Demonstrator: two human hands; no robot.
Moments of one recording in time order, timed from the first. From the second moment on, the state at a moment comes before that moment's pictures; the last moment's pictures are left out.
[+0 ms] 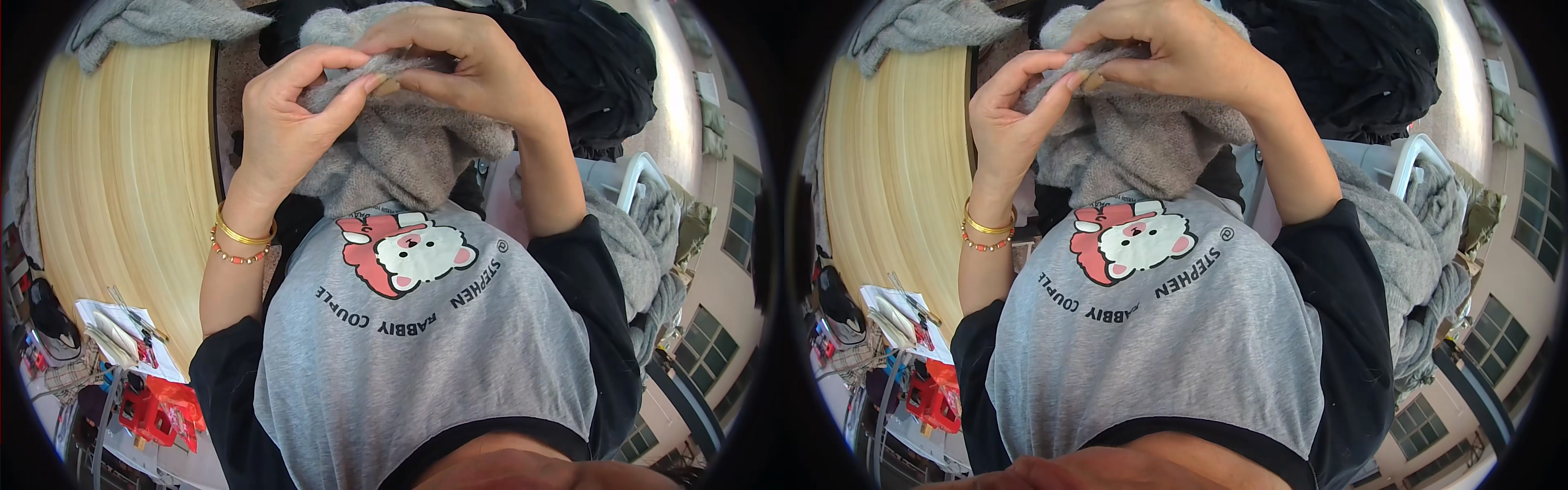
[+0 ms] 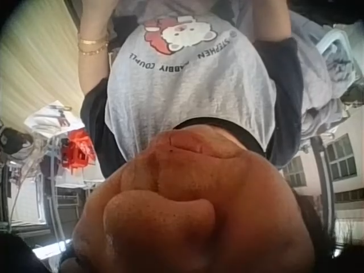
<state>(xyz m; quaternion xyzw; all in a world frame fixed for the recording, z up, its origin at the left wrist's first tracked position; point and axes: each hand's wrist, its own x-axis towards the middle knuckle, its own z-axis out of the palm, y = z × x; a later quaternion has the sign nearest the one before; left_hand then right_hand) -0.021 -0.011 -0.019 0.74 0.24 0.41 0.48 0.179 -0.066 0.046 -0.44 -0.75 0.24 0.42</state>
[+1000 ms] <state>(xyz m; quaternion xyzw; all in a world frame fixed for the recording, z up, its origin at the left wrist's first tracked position) -0.026 -0.003 -0.016 0.77 0.16 0.39 0.48 0.195 -0.053 0.030 -0.50 -0.58 0.56 0.31</state>
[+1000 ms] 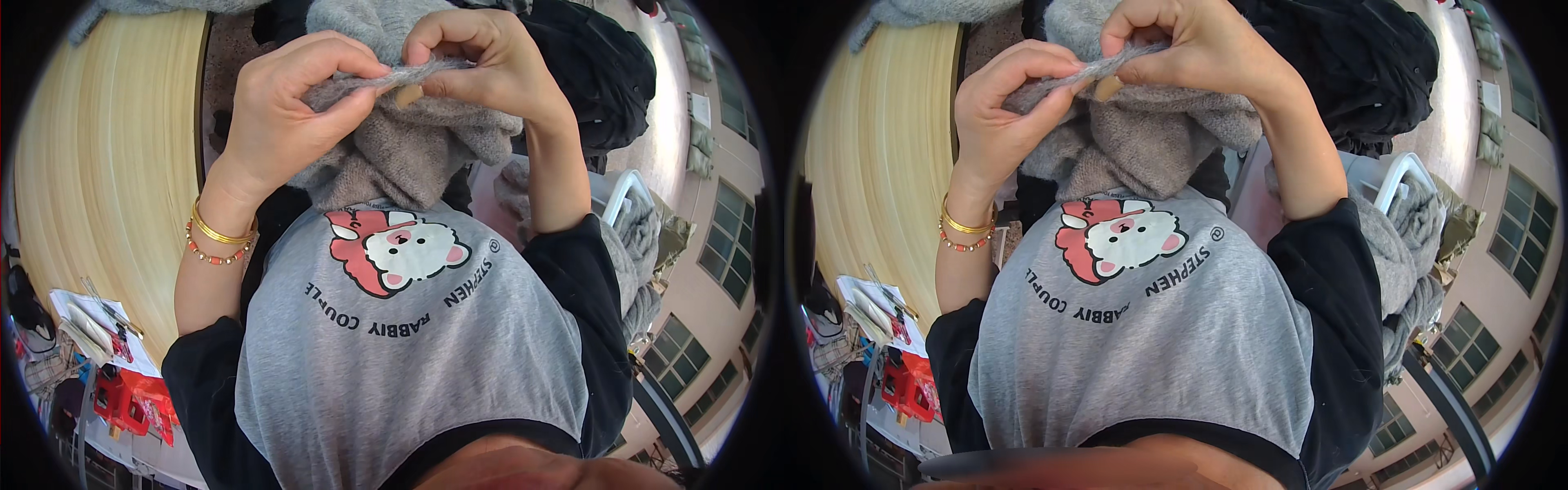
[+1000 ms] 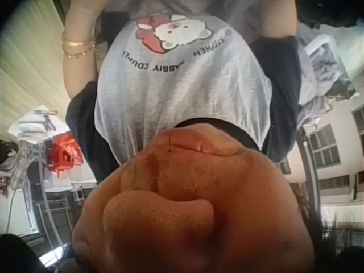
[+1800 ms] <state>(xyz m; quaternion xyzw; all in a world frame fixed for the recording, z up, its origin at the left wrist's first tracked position) -0.003 -0.012 -0.015 0.81 0.26 0.44 0.29 0.196 -0.077 0.027 -0.54 -0.71 0.15 0.43</state>
